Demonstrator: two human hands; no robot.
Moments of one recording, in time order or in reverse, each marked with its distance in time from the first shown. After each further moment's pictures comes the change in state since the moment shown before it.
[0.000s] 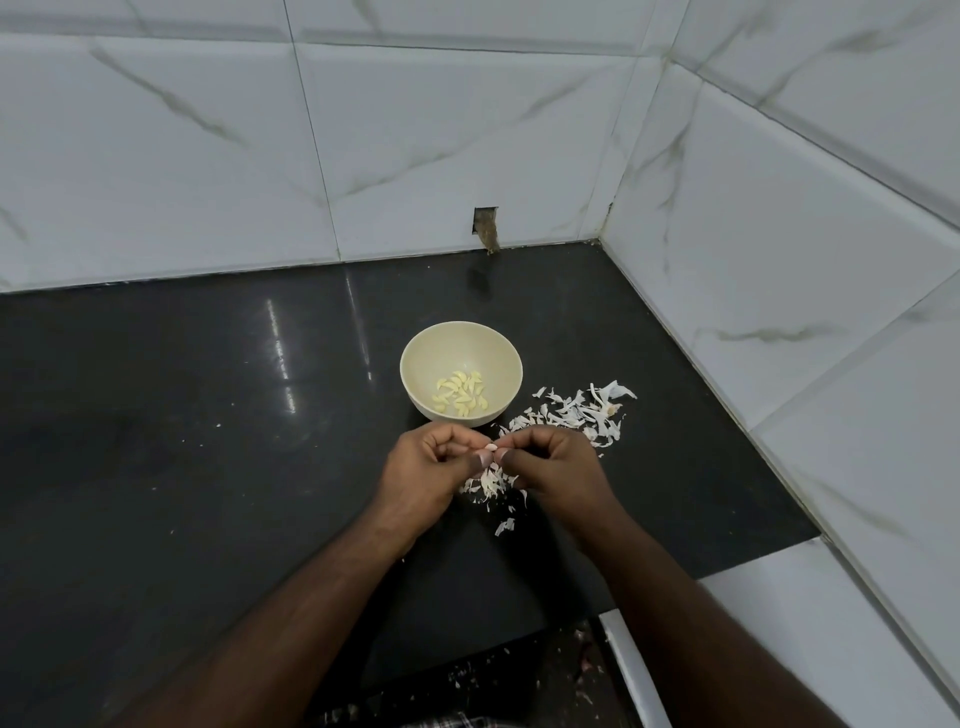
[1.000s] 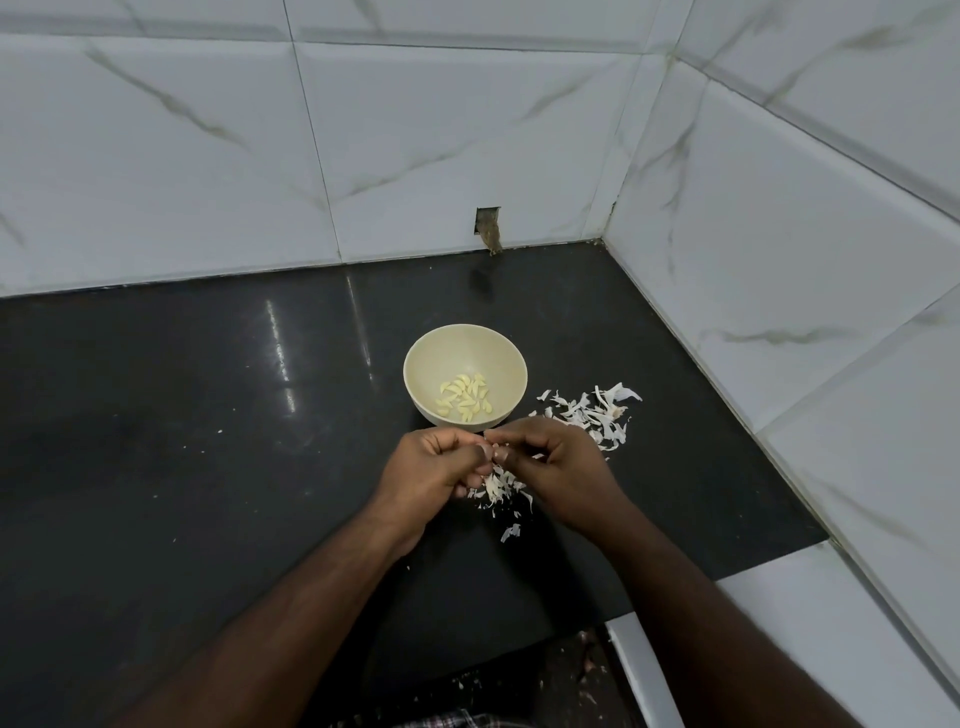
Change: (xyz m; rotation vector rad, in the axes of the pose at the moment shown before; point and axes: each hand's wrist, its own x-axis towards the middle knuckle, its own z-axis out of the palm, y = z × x) left_hand 0.010 0.002 -0.004 -0.134 -0.062 -0.156; right_hand 0.014 0.003 -0.006 -0.322 -0.078 -0.224
